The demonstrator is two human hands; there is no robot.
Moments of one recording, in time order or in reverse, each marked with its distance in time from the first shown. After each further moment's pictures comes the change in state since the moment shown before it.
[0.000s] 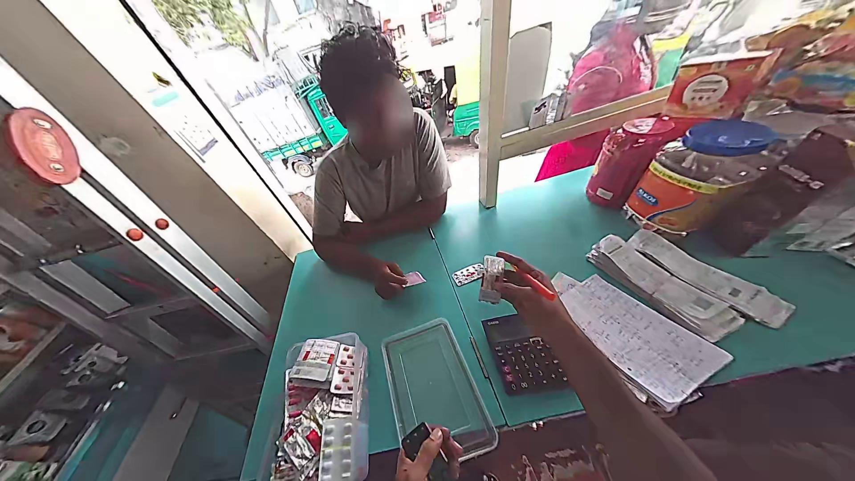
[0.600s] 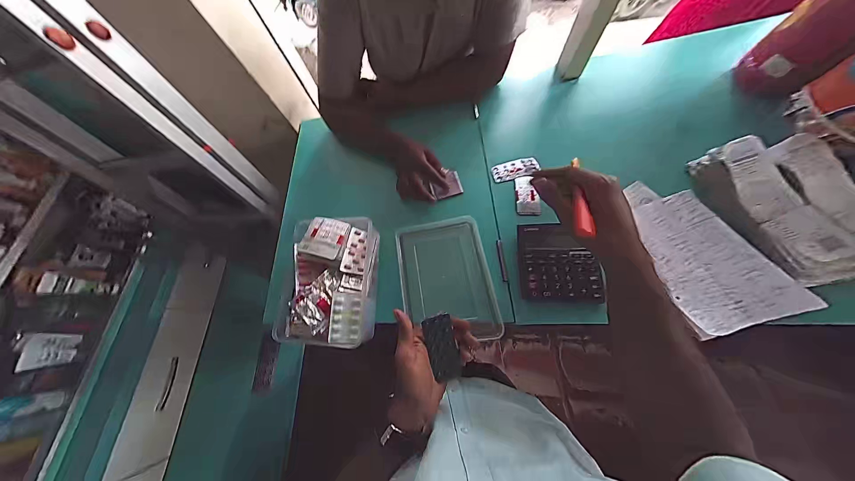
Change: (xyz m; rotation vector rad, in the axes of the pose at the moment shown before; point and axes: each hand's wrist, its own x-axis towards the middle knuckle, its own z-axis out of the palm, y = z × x) left_hand -0.001 0.003 -0.004 -0.113 -0.156 -0.099; right_hand -0.011 -0.001 0.005 -1.050 -0.240 -0.222
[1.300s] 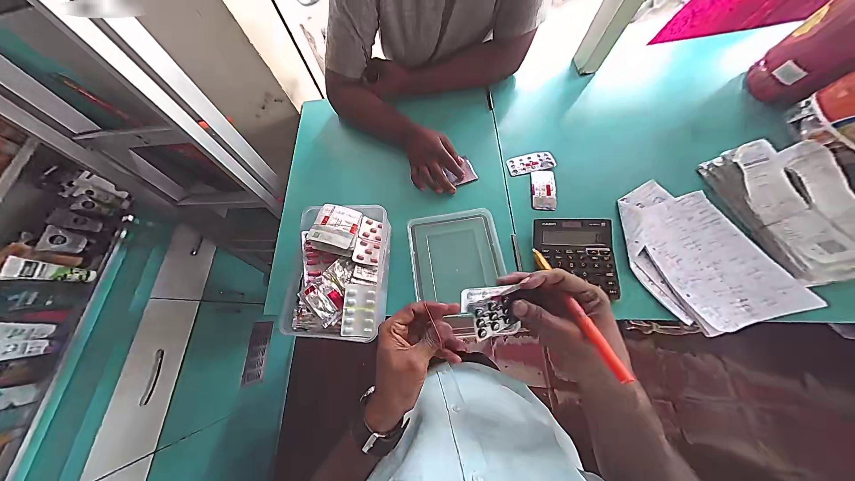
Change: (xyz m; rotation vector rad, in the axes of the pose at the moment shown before) left_hand -0.019 0.052 -0.009 0.373 0.009 0.334; right_hand -0.123 -0.081 0.066 0.987 -0.004 0.020
